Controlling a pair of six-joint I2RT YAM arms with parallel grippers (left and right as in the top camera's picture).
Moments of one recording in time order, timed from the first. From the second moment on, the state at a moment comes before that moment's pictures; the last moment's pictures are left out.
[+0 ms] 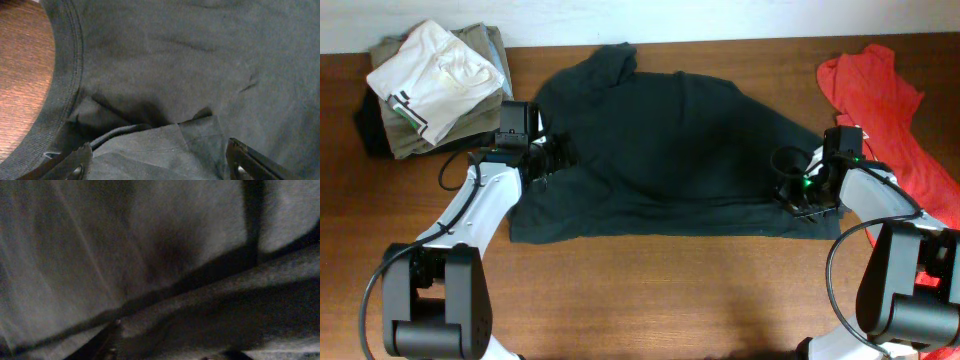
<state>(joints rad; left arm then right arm) -0.11 1.77 1.17 -0.40 0.09 -0.41 -0.21 1.77 1.01 -0.60 -0.31 0.40</state>
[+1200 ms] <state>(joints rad) -0.19 1.96 1.20 -0.64 0.35 -0.47 -0.21 1.77 0.97 -0.69 -0.17 0.46</state>
